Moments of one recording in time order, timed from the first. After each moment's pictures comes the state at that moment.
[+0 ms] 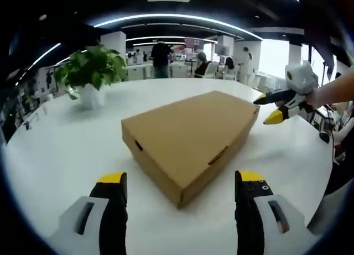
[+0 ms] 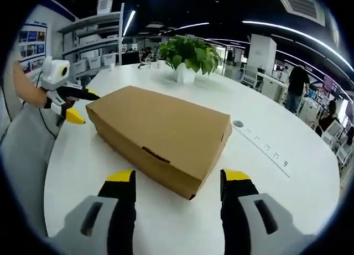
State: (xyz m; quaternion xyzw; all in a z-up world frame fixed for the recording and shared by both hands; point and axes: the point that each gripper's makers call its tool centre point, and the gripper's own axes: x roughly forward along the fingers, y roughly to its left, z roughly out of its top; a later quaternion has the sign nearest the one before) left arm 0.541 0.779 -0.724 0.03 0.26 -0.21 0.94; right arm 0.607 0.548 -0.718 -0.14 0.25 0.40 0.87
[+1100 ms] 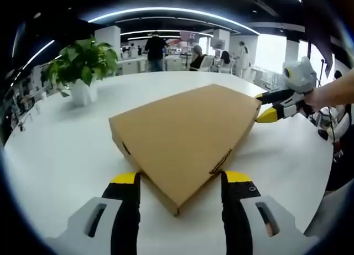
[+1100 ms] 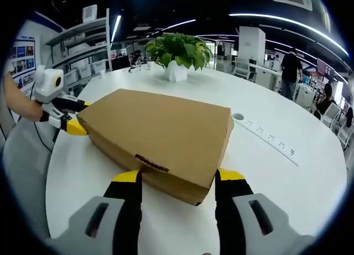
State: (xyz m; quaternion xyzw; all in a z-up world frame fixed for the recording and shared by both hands) left arm 0.551 0.772 -0.736 0.04 0.29 -0.23 0.93; right arm 0.611 0.557 -0.731 -0.10 0.26 0.37 0.88
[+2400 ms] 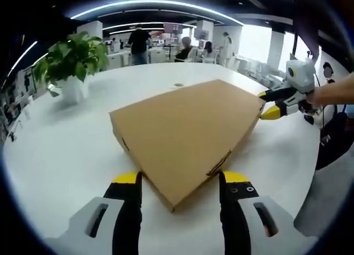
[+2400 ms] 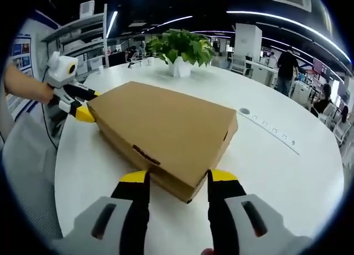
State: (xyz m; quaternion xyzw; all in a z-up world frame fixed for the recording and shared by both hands) left arm 0.545 0.817 -0.735 0.06 0.32 -0.30 0.90; right arm 0.560 0.587 -0.729 -0.11 0.28 0.35 0.89
